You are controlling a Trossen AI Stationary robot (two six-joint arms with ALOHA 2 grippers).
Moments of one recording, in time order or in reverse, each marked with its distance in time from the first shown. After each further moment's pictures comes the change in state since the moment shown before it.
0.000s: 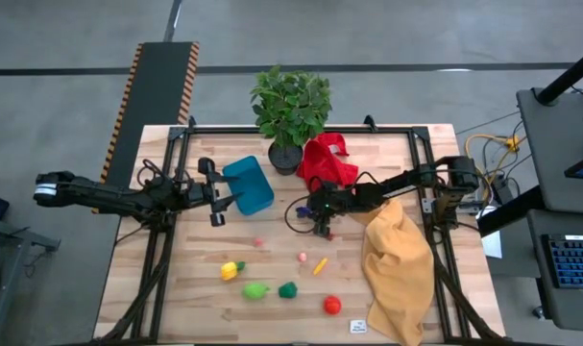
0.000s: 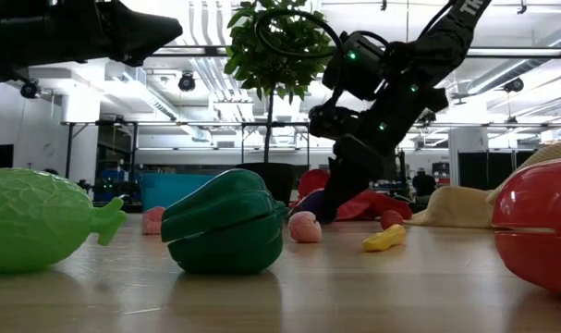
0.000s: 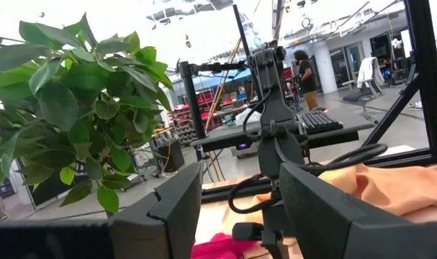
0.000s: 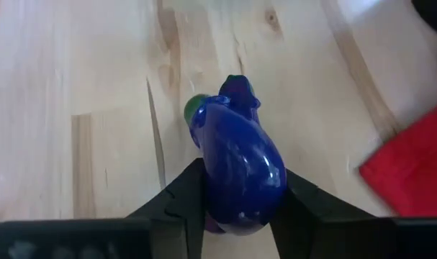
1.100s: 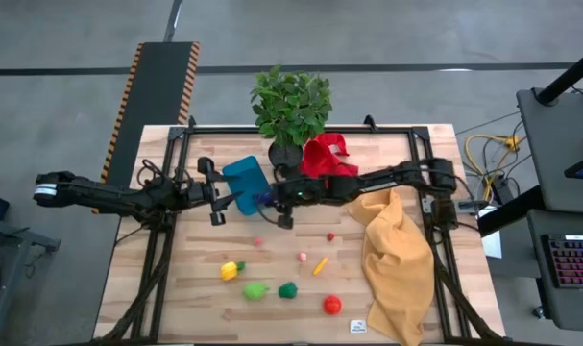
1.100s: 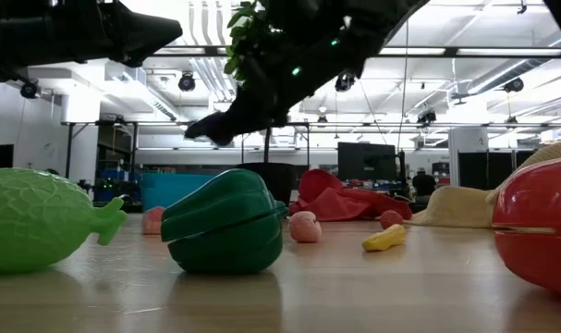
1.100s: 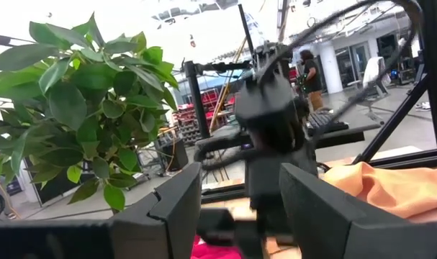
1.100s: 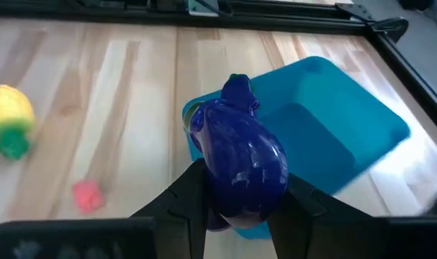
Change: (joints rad) left arm 0.000 -0.002 0.000 0.001 -0.018 0.000; right arm 0.000 0.177 0.454 0.054 -0.007 -0.189
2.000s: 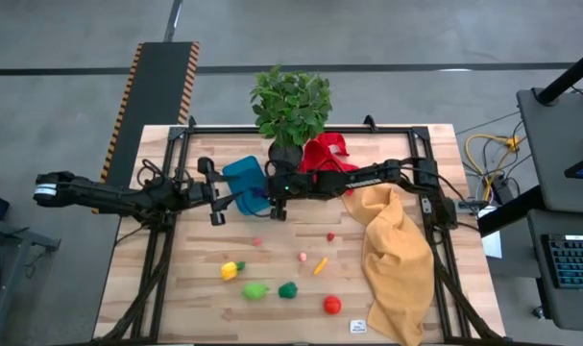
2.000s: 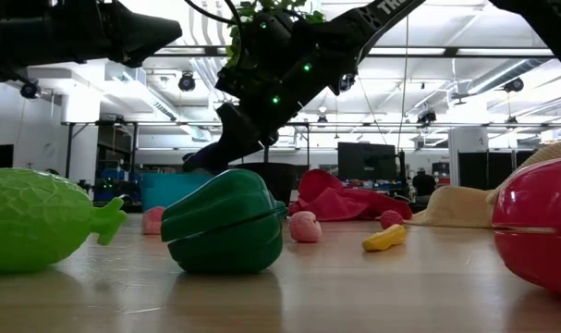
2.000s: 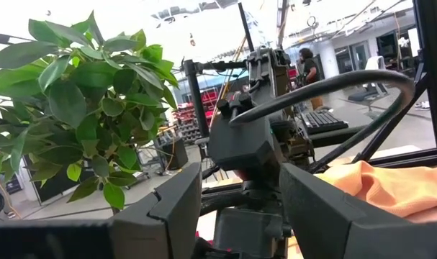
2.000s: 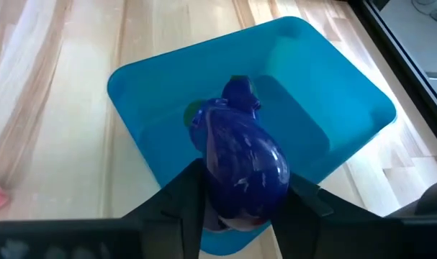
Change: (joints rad) left arm 0.000 -0.005 0.000 -0.008 0.001 -0.002; right arm -0.052 0.119 0.135 -0.108 0.061 -0.054
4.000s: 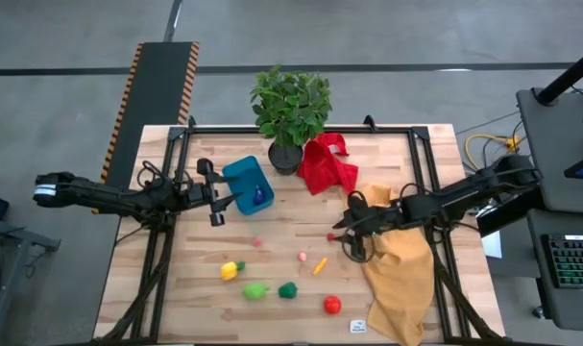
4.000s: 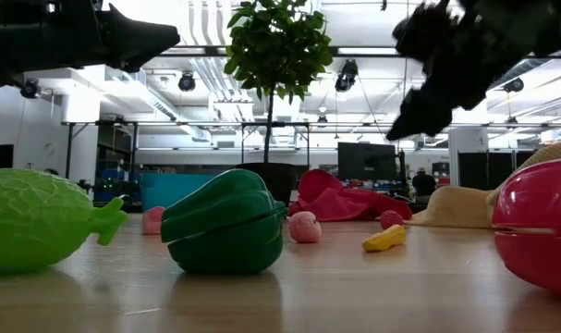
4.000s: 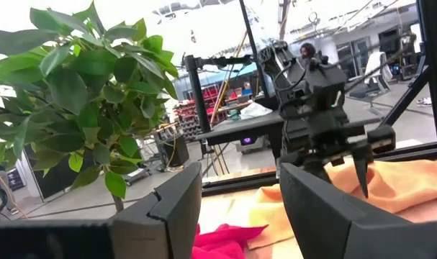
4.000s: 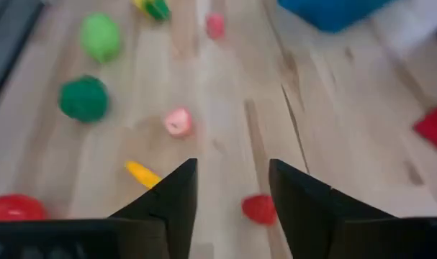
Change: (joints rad) left arm 0.000 -0.009 -0.031 0.011 -0.008 0.001; right arm 0.338 -0.808 -0.900 0.060 0.001 0.458
